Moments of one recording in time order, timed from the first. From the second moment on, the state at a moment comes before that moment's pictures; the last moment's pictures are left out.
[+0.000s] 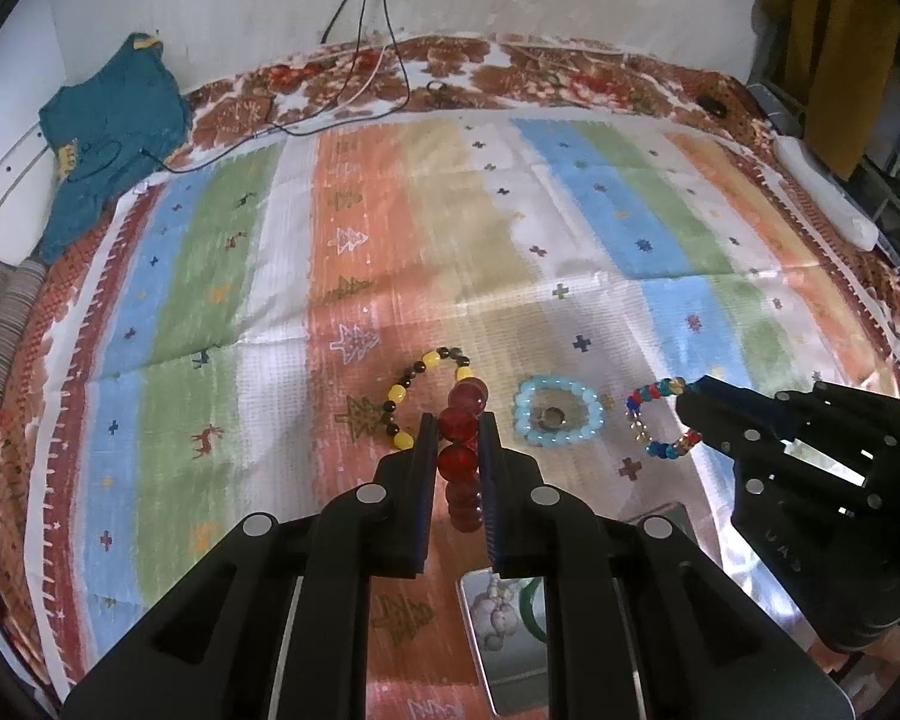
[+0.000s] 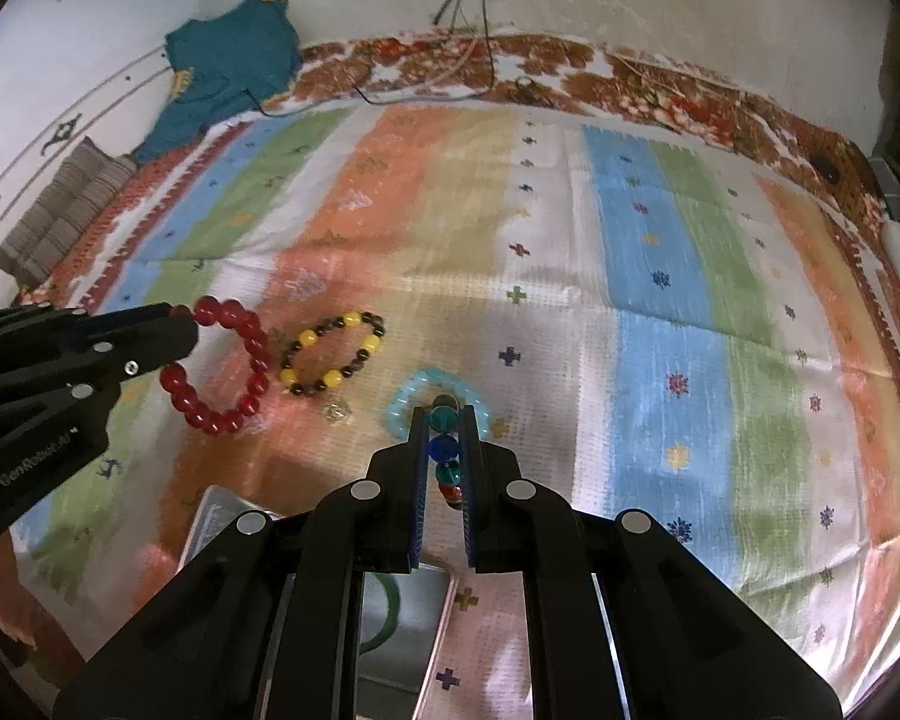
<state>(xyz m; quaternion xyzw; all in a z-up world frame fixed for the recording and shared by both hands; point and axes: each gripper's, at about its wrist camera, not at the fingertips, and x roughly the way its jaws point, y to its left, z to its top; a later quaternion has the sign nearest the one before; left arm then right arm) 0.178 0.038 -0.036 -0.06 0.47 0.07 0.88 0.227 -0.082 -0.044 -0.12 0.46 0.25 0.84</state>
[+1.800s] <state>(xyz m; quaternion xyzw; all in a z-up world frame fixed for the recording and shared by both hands) 0.077 -0.007 -0.014 -0.04 0.43 0.03 0.90 0.129 -0.102 -0.022 -0.13 0.41 0.29 0.85</state>
